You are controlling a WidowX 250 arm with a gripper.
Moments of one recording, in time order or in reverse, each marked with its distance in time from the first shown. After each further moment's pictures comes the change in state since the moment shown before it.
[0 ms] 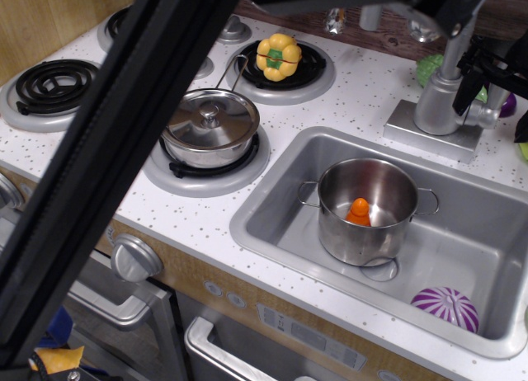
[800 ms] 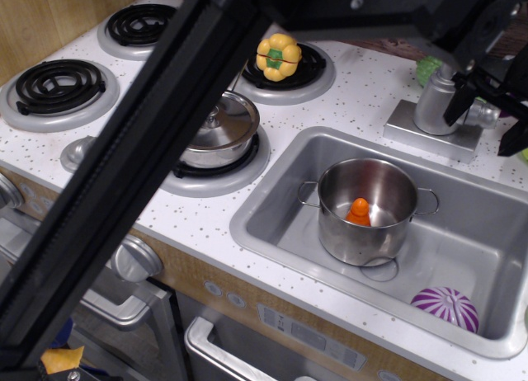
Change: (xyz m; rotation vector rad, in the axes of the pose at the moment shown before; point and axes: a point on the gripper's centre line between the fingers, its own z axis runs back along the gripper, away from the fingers) arm 0.006 -0.004 -0.017 0.105 -0.049 -0.010
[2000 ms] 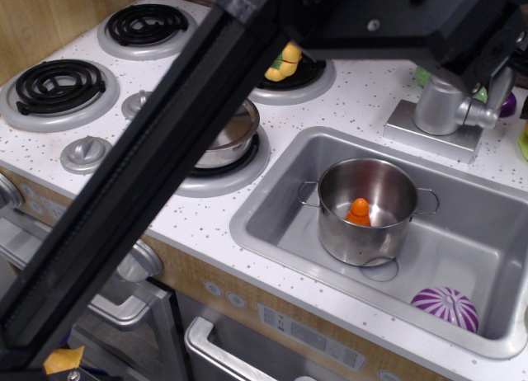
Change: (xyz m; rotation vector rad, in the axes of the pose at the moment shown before) arm 0.041 0.007 0.007 0.002 -0.170 0.032
